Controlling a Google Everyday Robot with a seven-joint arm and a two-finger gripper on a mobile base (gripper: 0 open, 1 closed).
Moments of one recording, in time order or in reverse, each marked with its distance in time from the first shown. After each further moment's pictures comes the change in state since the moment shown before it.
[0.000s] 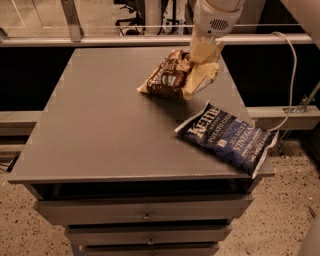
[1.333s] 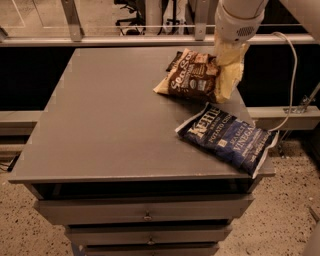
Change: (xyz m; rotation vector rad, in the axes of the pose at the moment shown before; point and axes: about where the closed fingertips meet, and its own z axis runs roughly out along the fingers) arm 0.069 -0.008 0.003 0.018 0.183 -0.211
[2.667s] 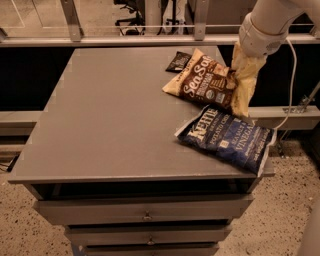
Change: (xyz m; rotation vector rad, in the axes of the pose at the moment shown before) arm 0.056 0.022 0.035 -0.047 -0.085 -0.137
